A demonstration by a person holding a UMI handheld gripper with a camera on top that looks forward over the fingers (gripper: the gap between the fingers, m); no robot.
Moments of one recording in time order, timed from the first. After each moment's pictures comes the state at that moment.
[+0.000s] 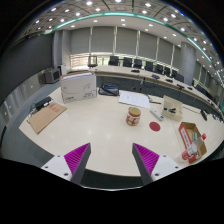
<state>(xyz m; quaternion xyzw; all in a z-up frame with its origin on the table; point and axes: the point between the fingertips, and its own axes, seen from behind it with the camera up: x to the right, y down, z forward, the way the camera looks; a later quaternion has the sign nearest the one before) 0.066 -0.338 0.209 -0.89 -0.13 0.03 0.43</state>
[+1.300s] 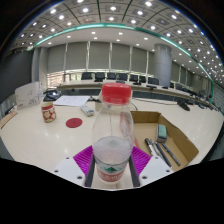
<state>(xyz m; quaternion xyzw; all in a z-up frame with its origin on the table) 0.504 -0.186 0.065 -0.85 -0.03 -0.01 0.53</state>
